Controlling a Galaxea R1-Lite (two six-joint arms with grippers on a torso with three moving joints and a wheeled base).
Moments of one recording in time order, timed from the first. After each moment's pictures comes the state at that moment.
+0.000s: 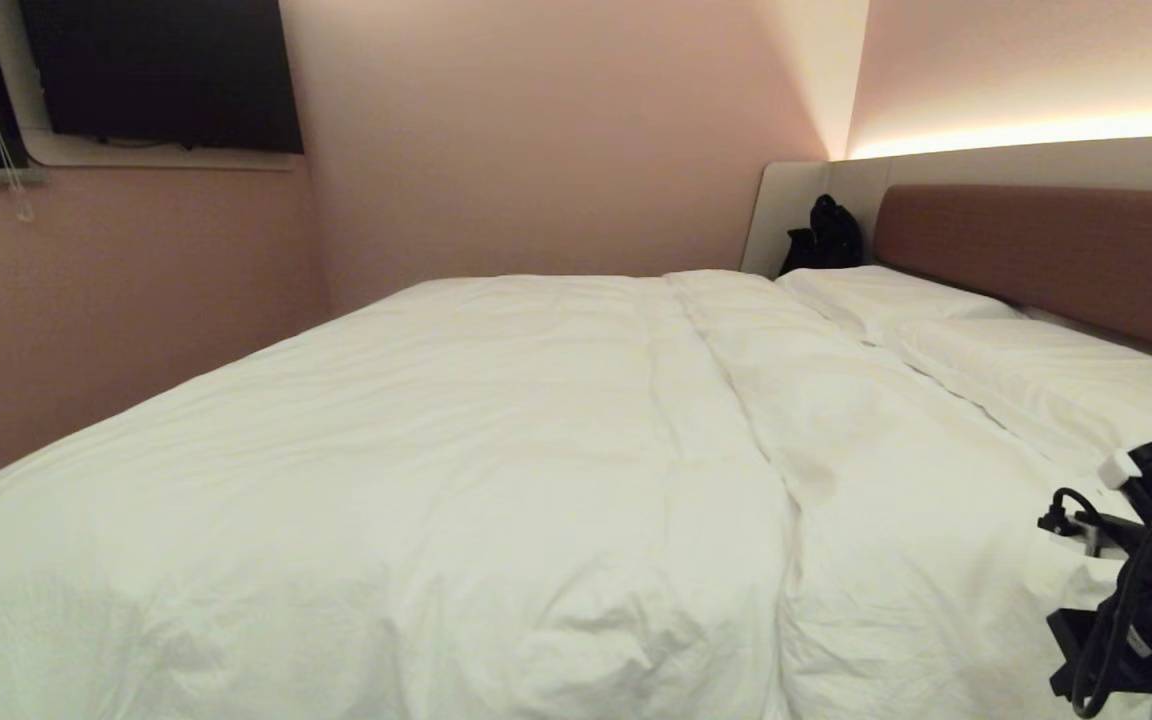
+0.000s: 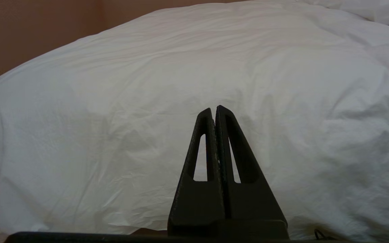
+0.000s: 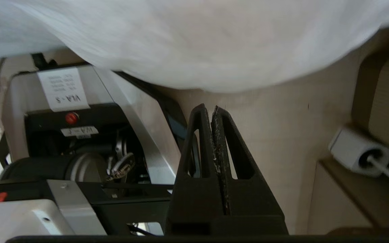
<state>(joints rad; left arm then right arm) 0.01 0.00 0.00 0.00 -0.04 0.06 -0.15 1.62 -0.75 0.45 0.06 0.01</state>
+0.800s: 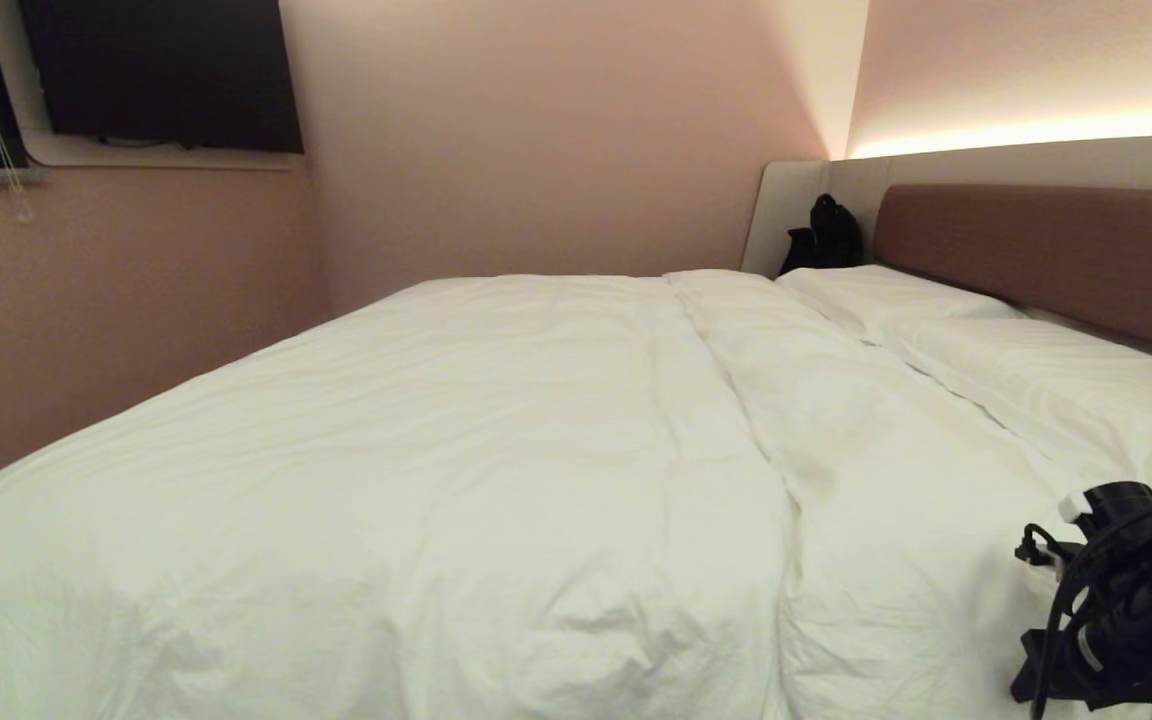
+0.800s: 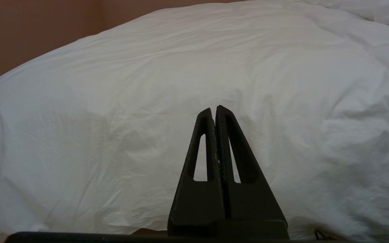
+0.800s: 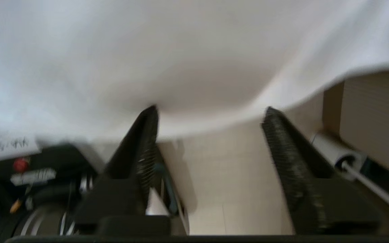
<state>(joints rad) 0.01 0.00 0.00 0.00 -0.04 0.06 -0.22 1.86 -0.67 0.11 -0.06 -0.04</state>
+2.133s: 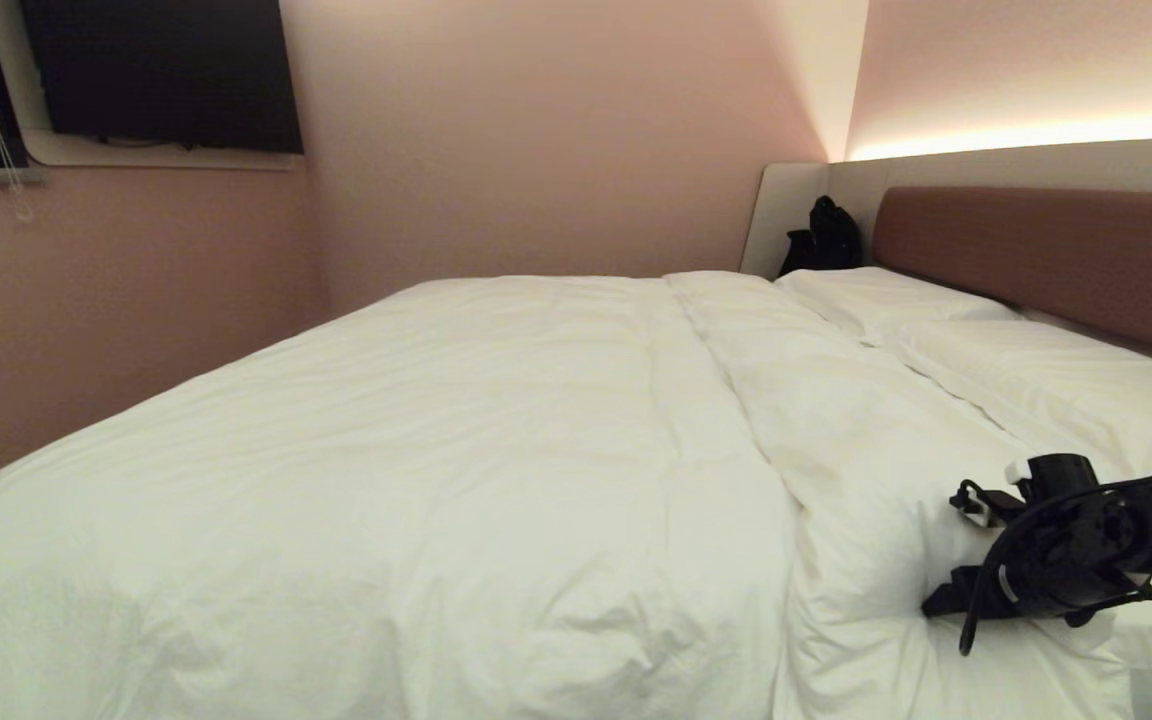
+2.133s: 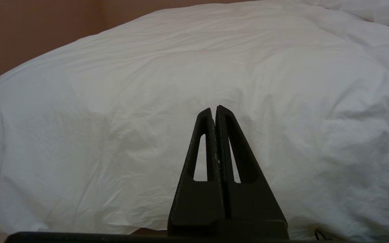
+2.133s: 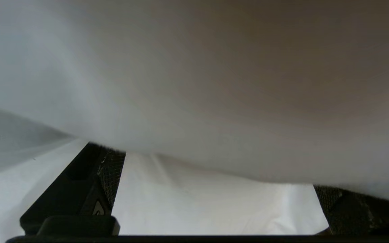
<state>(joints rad) 0.01 0.00 0.00 0.00 -0.04 0.06 -0.23 2.15 -0.86 -0.19 0.06 -0.18</state>
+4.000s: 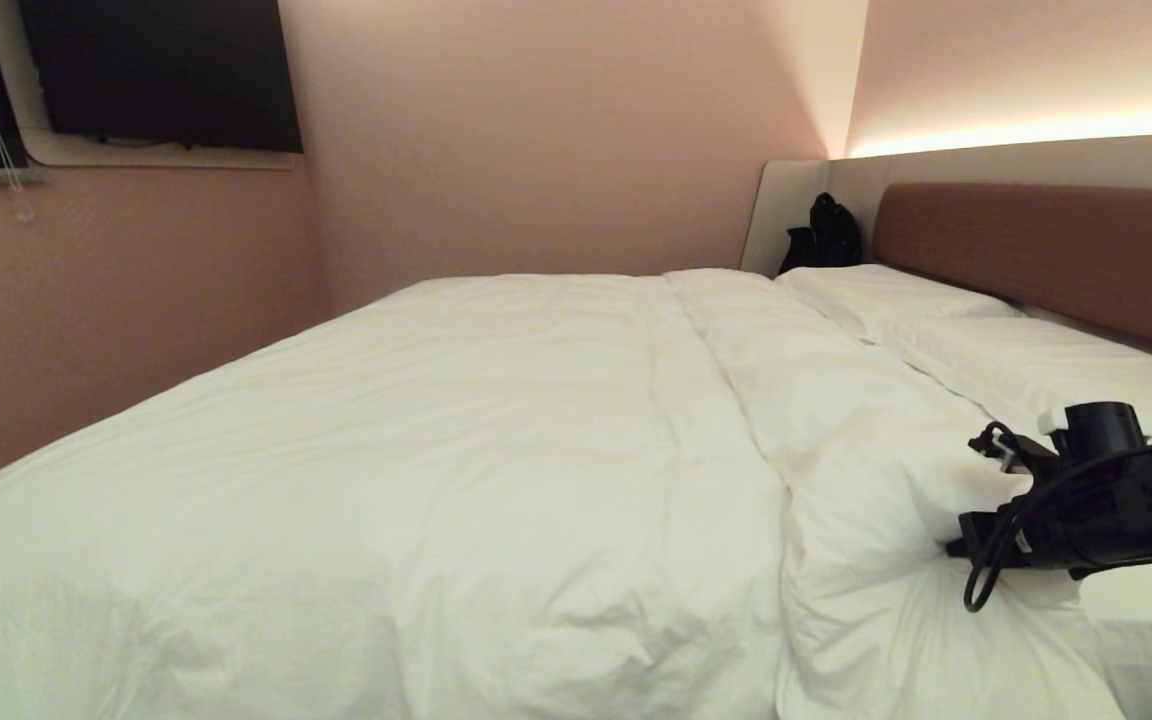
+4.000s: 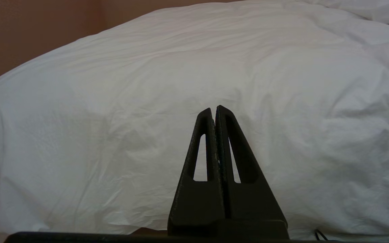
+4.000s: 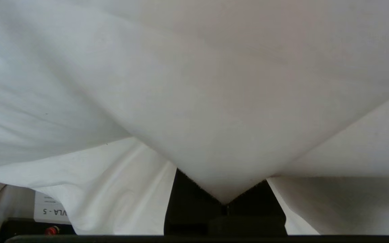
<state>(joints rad) 0.01 0.00 0.00 0.00 -0.04 0.06 -0.20 1.95 -0.88 -0.16 0.21 -0.13</state>
